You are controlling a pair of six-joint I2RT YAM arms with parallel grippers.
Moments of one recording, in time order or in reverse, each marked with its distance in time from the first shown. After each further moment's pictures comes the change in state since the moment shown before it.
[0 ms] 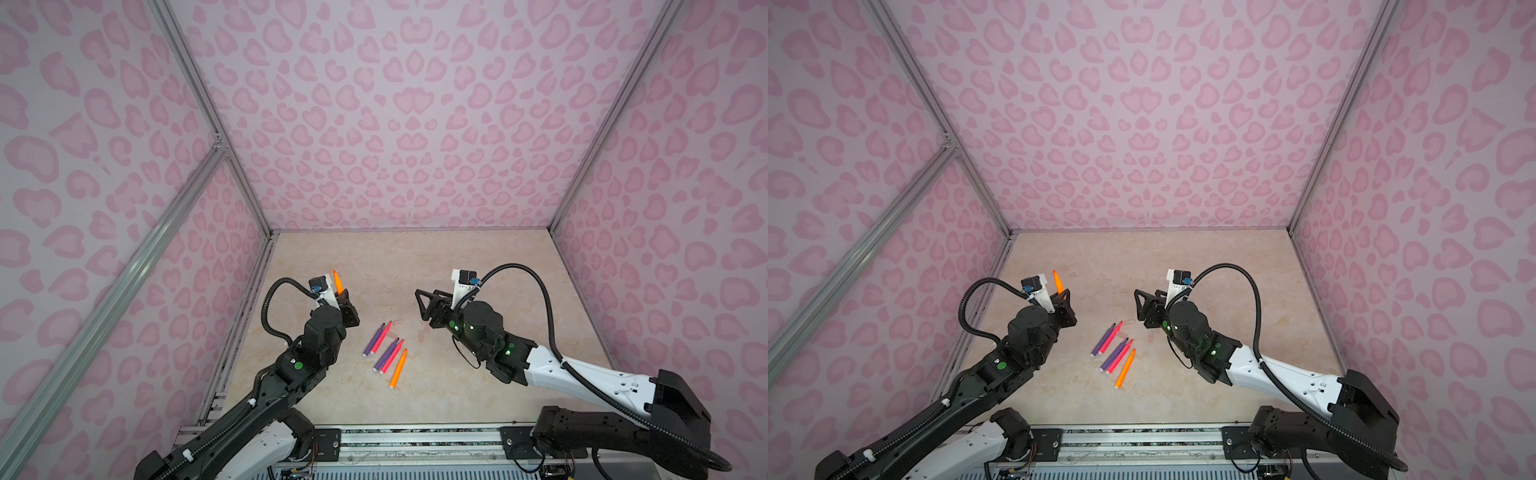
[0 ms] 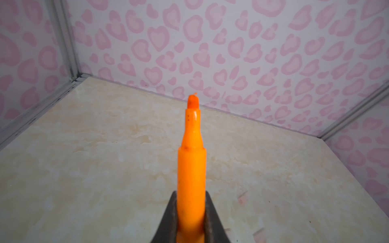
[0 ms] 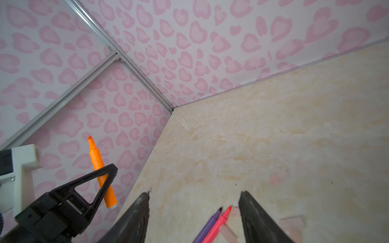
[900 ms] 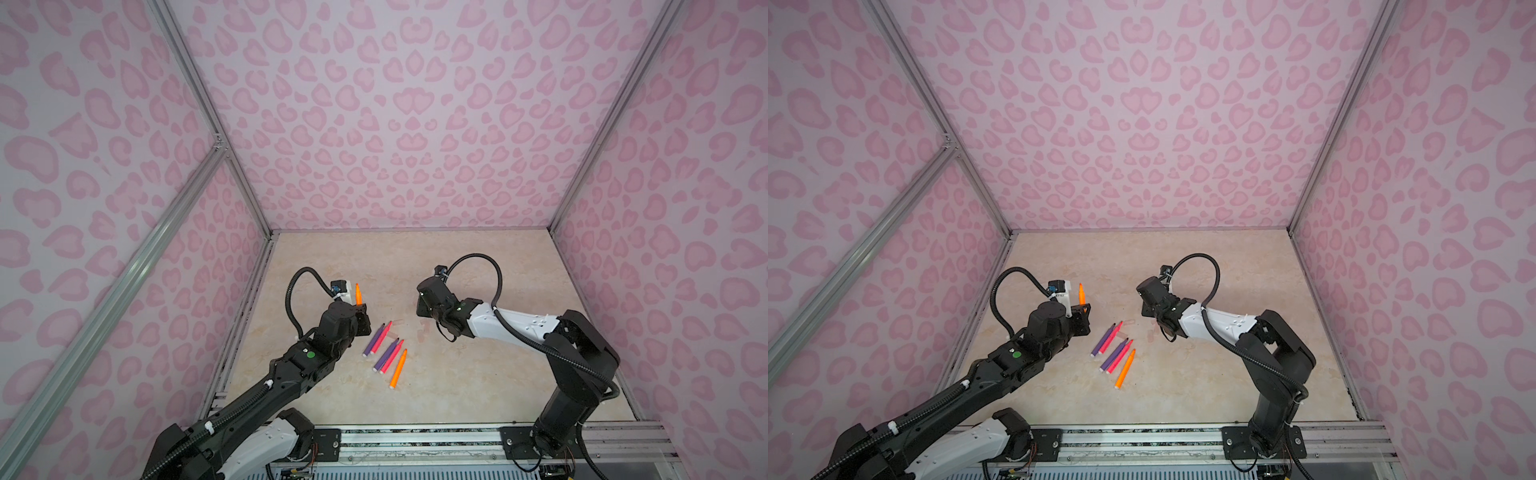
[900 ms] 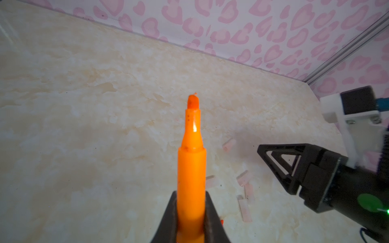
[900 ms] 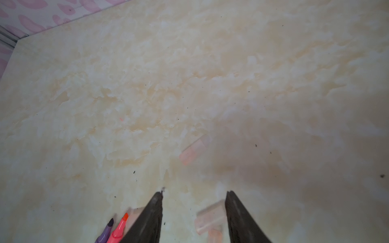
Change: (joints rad) left arm 0.011 0.135 0.008 -0.047 0.266 -0.046; right arm -0.154 0.560 0.332 -0.400 -0.019 0.044
